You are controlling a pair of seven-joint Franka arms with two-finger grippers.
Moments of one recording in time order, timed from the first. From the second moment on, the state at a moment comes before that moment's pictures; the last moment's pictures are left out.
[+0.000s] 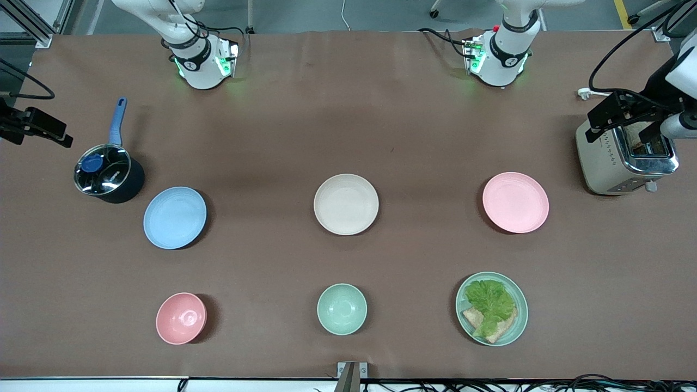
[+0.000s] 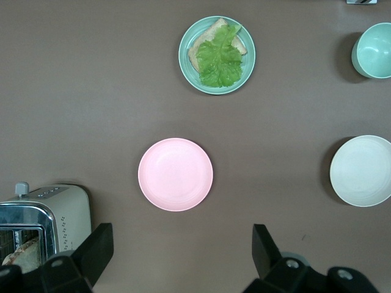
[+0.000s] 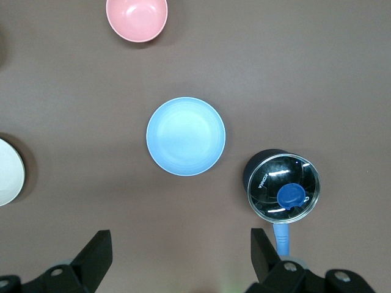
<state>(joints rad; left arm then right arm) -0.04 0.01 -0.09 -1.44 -0.02 1.54 -0.10 -0.06 0.03 0.00 -1.47 0.00 1.45 0.03</state>
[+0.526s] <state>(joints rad) -0.04 0.01 -0.08 -1.45 -0.02 1.54 -0.10 -0.06 0.03 0.00 -1.47 0.00 1.45 0.01</state>
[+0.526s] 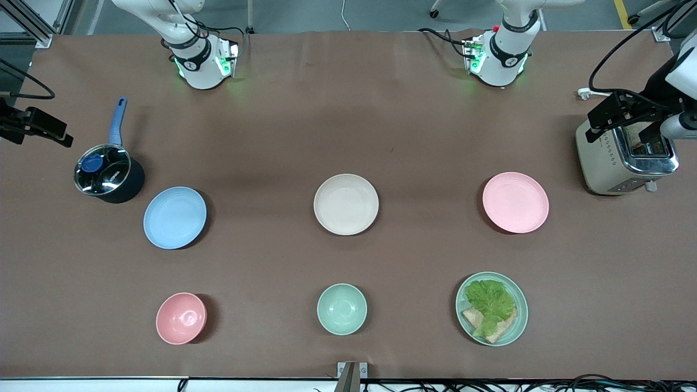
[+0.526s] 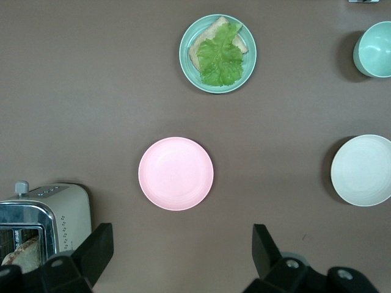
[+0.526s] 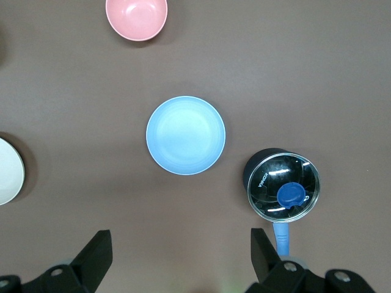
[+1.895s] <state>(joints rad) 0.02 0.55 0.13 -1.71 -0.19 1.94 0.63 -0.10 0.51 -0.27 -1.89 0.62 2.07 -0.74</state>
